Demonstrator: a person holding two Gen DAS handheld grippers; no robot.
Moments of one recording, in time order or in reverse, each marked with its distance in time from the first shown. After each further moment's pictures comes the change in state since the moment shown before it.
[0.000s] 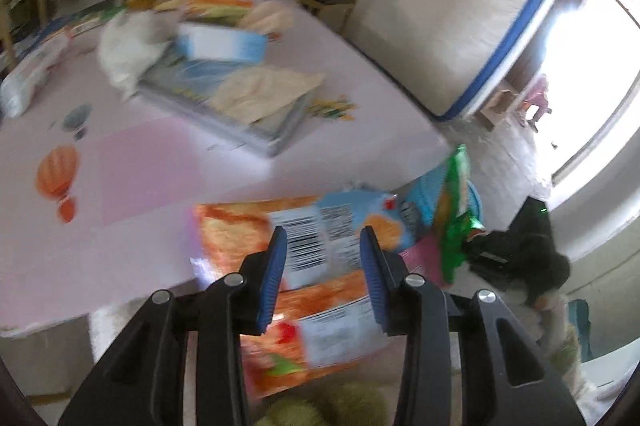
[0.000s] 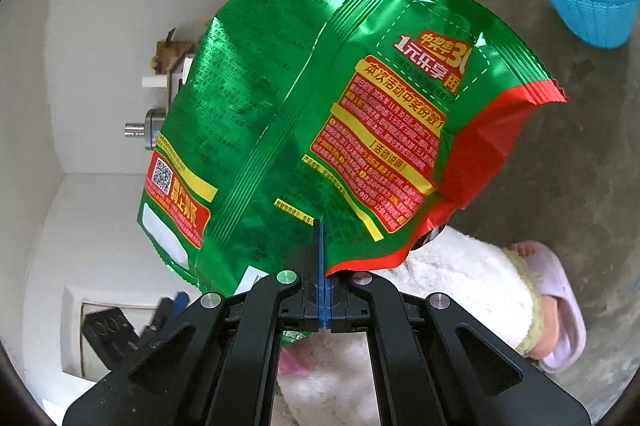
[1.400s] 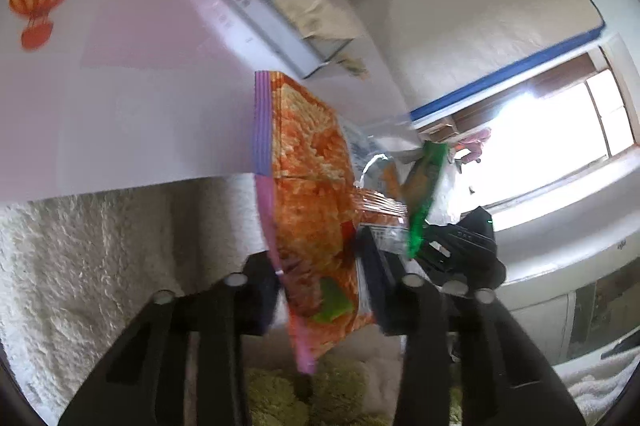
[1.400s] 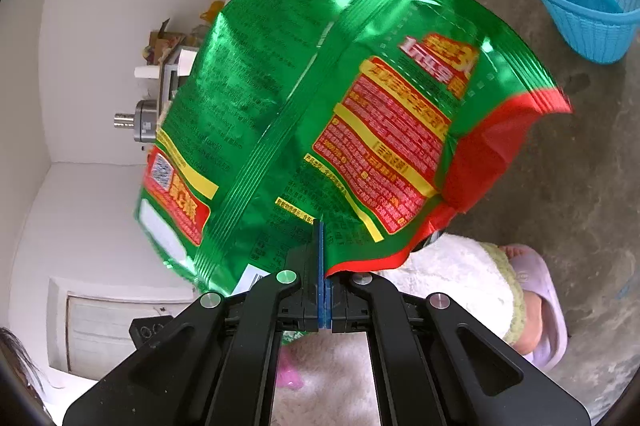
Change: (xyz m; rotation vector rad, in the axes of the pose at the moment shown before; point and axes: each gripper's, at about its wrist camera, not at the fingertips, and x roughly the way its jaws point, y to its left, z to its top) left arm 0.015 0.075 -0.043 -0.302 0.081 -0.389; right arm -0.009 0.028 -0.006 -0.026 -0.006 -0.050
